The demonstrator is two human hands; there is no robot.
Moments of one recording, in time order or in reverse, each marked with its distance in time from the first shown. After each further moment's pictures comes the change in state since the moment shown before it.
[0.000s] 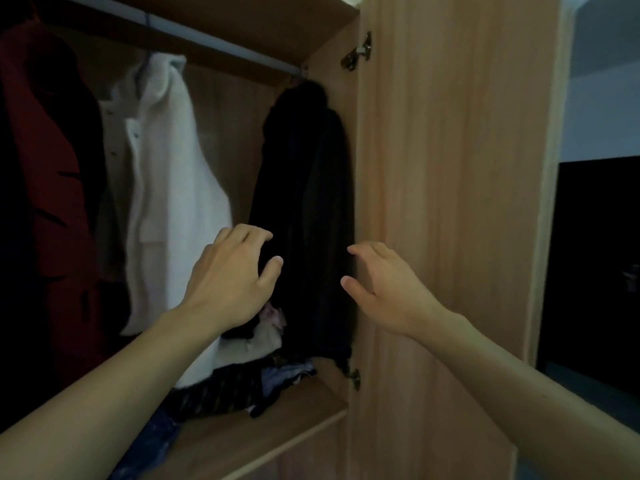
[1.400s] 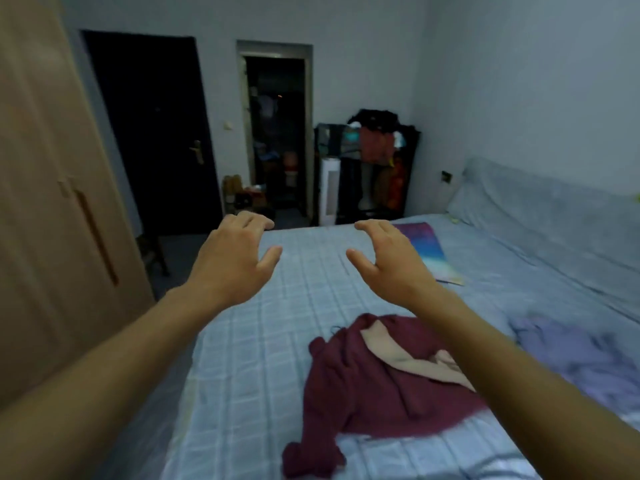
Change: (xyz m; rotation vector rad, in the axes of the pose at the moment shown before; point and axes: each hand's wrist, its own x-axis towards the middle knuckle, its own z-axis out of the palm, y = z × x) left_hand -0.190 0.742 0.123 -0.906 -0.461 0.749; right_hand -0.620 0.247 -0.409 -0.562 0.152 1.115
